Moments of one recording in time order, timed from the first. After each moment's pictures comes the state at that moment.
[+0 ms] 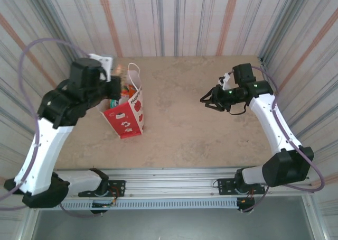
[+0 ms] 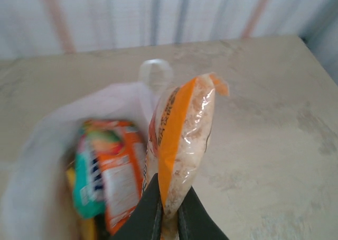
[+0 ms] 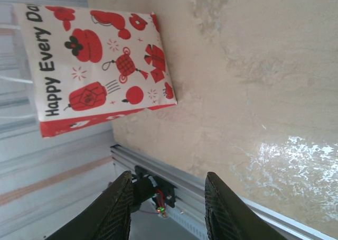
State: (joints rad) left arm -0.52 1.18 1.79 -1.18 -0.19 -0.28; right arm 0.19 1.36 1.33 -1.01 -0.71 0.62
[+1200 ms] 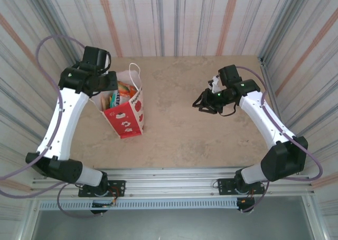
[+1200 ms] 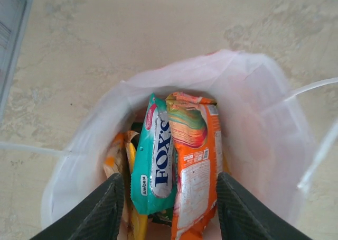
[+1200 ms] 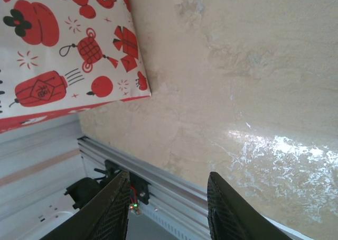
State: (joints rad) left arm -0.27 1.39 1.78 -1.23 -0.17 -0.29; right arm 0.33 1.44 1.34 -0.99 -0.60 0.62
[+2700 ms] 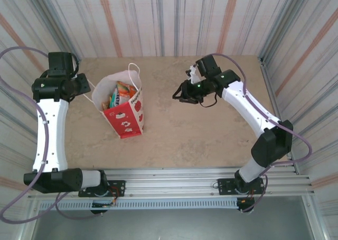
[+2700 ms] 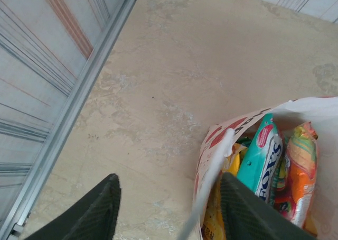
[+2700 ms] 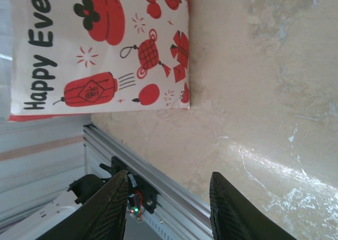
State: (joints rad) left arm 0.05 1.31 1.69 -1.23 -0.17 -0.24; right arm 0.50 1.62 1.58 -0.89 -0.59 0.62
